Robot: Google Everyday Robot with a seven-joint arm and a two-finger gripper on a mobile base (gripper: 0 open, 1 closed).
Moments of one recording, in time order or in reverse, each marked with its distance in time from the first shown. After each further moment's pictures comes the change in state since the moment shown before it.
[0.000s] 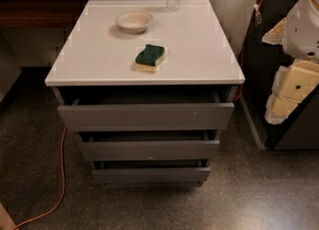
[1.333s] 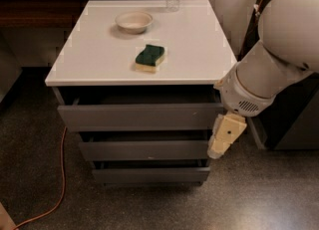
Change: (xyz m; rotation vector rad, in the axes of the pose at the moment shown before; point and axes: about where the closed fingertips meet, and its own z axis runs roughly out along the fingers) arm -0.046 0.037 0.130 -0.087 -0.101 0.028
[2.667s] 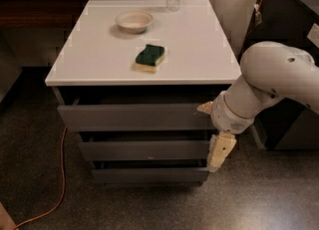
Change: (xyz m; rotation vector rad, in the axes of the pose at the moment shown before) arm 0.025 0.000 0.100 -0.149 -0.072 -0.204
